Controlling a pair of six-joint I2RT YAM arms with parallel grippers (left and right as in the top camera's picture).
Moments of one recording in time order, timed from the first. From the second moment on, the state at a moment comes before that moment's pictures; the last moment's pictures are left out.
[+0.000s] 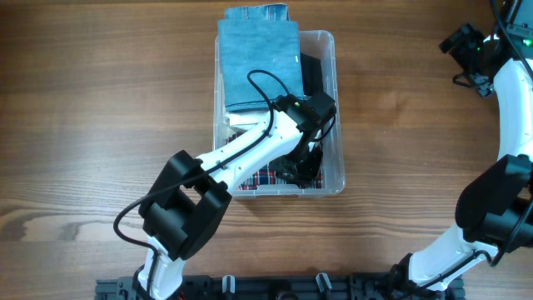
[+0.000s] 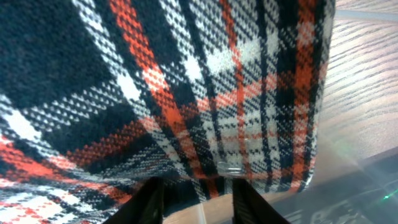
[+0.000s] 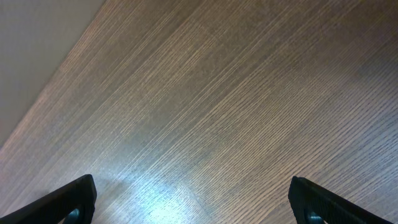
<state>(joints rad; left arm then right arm) -0.80 2.05 1.59 -1.15 0.28 -0.47 -0.31 1.90 1.69 -0.80 0.00 0.54</state>
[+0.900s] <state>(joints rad) -0.46 1.83 1.75 -0.79 -0.06 -0.48 -0.31 1.90 1.69 -0.80 0.00 0.54</state>
